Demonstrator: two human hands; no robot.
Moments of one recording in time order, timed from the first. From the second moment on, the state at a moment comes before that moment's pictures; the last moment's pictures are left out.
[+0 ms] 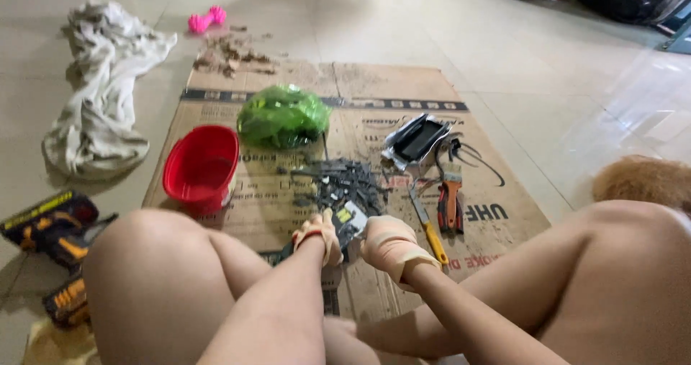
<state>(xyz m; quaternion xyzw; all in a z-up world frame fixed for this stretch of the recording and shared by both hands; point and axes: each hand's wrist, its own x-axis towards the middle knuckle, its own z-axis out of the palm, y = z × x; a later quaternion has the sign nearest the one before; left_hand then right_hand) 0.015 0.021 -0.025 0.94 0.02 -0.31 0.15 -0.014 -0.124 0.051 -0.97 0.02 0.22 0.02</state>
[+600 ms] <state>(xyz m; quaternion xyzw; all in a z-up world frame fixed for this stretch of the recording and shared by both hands) -0.003 0.015 0.001 0.95 0.02 -0.30 0.10 0.042 -0.100 0.064 -0.95 -0.16 0.24 -0.15</state>
